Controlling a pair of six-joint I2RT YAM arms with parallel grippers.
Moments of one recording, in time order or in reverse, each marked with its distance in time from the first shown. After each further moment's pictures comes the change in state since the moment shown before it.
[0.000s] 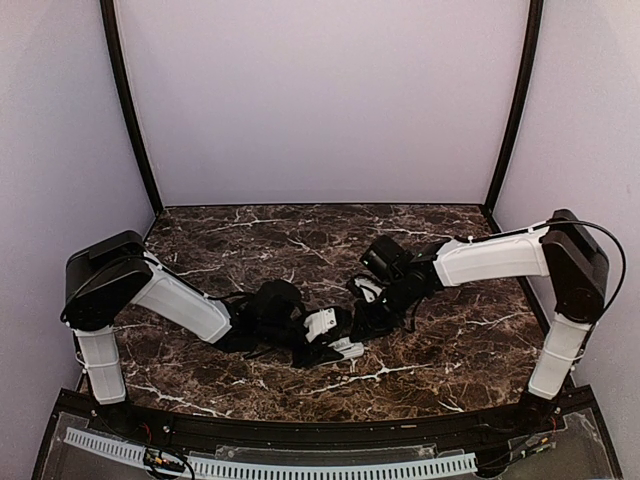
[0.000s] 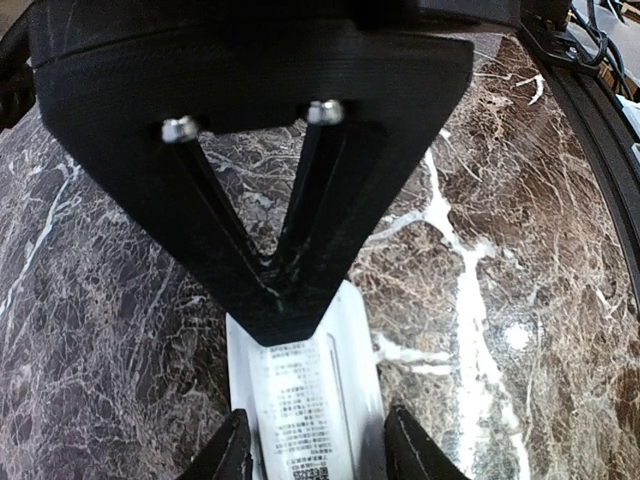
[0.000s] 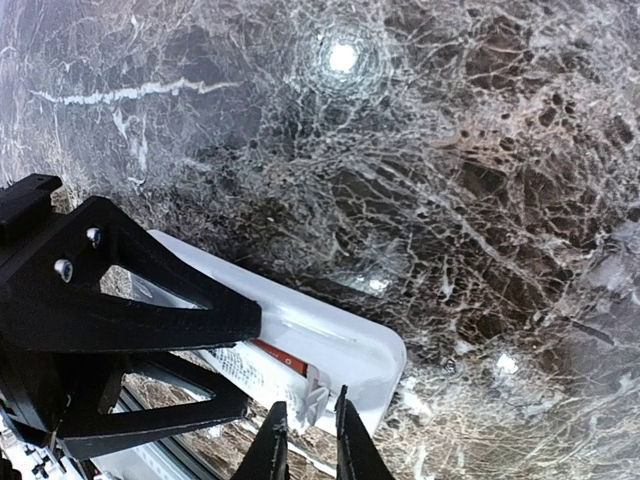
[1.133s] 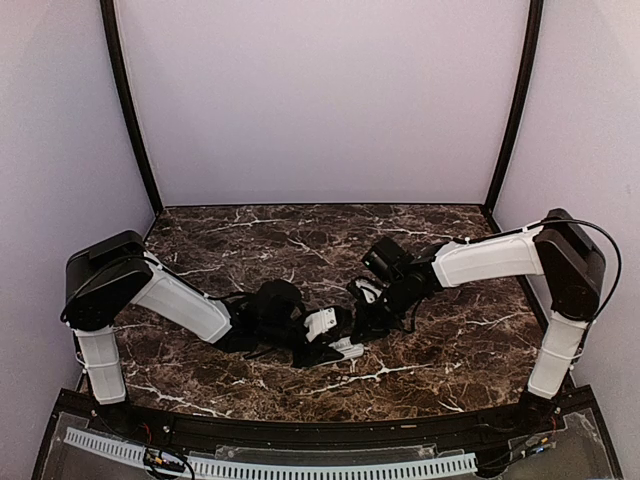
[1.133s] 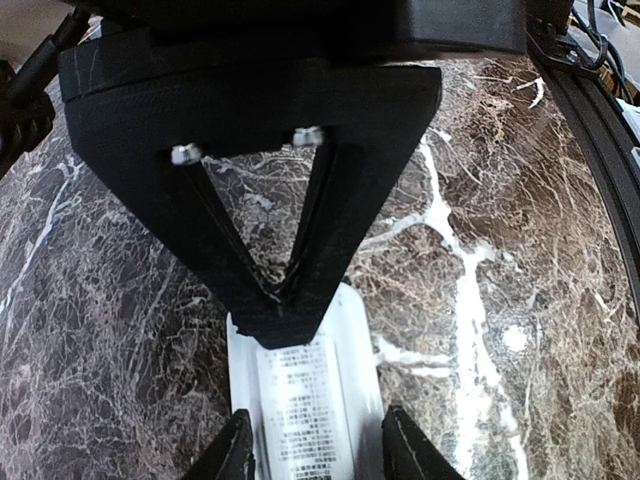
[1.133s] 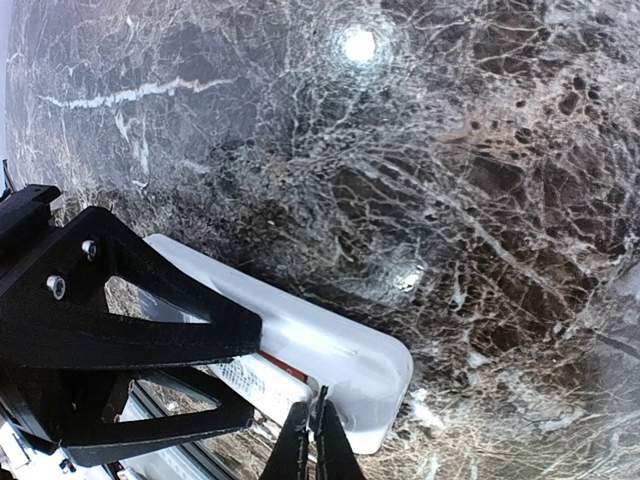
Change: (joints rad) left arm 0.000 0.000 0.001 0.002 0.002 0.002; right arm -0.013 0.026 -0.014 0.042 -0.072 0.036
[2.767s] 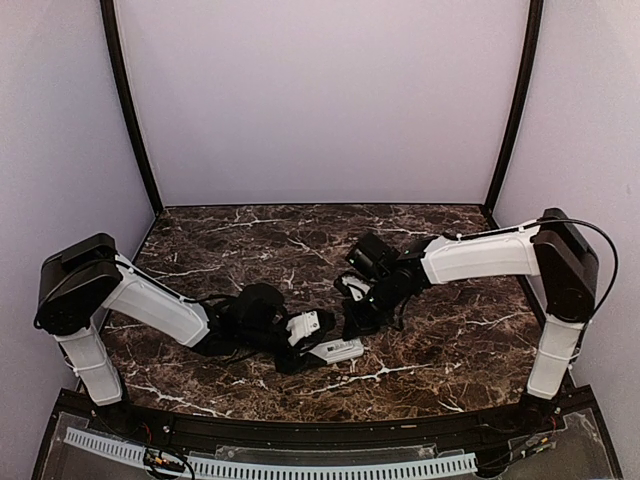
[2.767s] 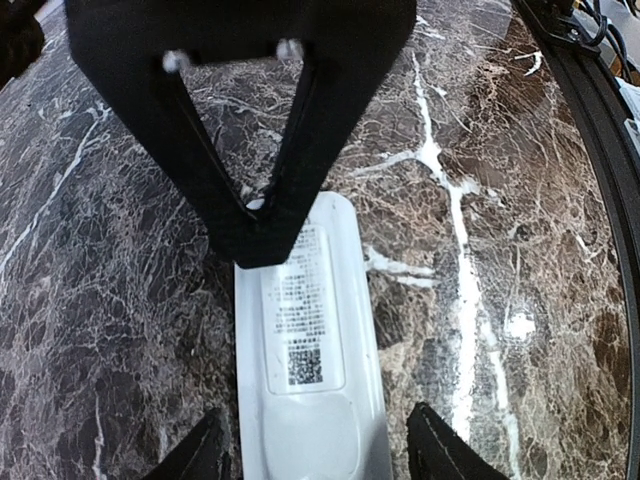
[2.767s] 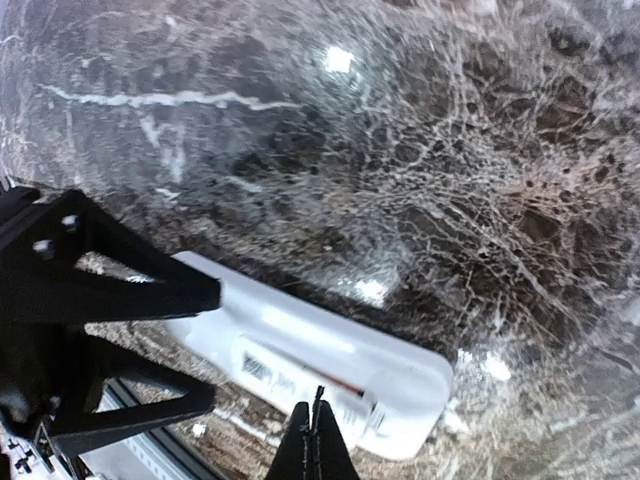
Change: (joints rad) left arm 0.000 -0.146 -0.128 -0.056 -0.063 -0.030; right arm 0.061 0.019 0.122 -0.100 0.107 -0.043
